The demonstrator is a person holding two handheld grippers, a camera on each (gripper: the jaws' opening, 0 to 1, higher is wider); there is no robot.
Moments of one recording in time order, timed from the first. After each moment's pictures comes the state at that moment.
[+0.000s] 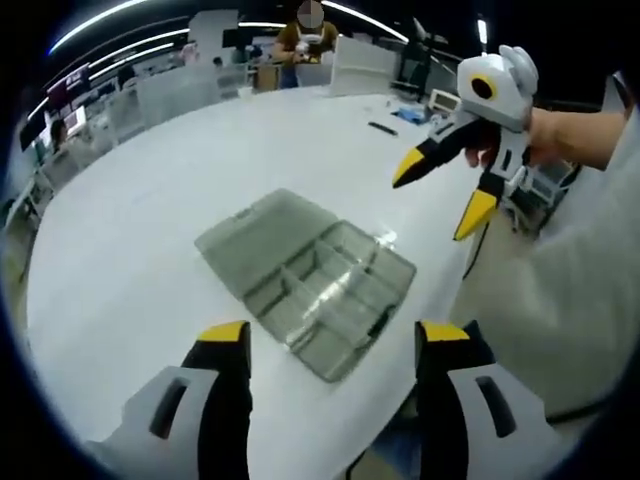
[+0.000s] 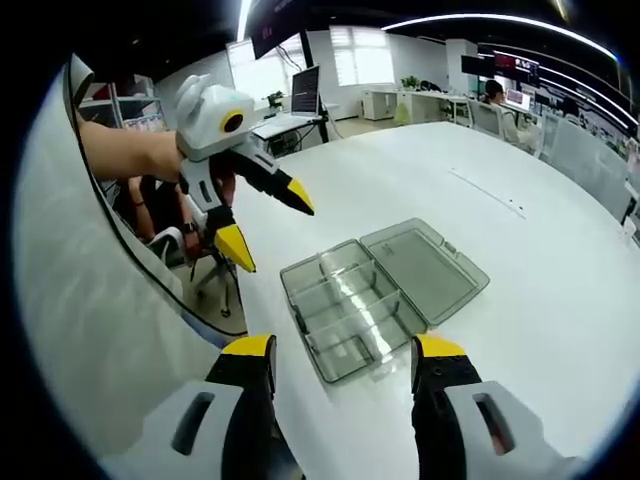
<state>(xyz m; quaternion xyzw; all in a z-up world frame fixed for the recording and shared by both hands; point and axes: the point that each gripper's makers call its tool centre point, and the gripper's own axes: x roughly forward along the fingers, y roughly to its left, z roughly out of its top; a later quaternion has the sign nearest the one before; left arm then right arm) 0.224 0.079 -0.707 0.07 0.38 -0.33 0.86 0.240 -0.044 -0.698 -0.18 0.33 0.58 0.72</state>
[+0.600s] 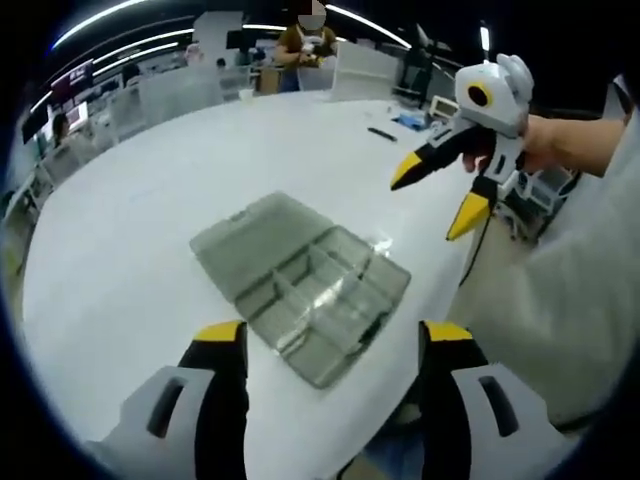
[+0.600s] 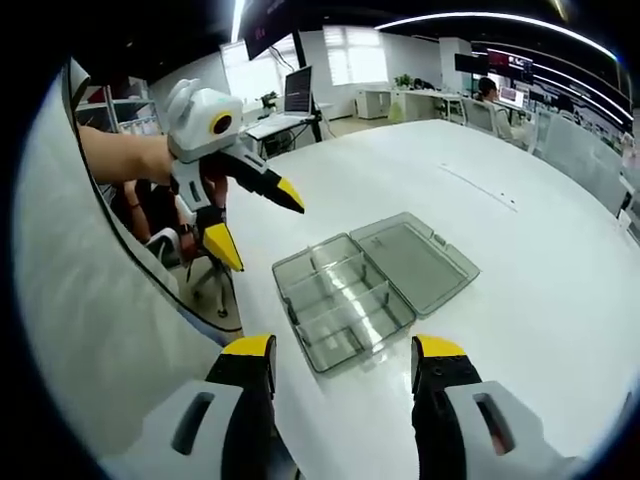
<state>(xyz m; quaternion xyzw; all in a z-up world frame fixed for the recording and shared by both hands) 0.223 0.071 -0.706 0.06 0.37 -0.34 0.86 0.247 -0.057 -0.700 -0.18 0.34 0.57 0.73</state>
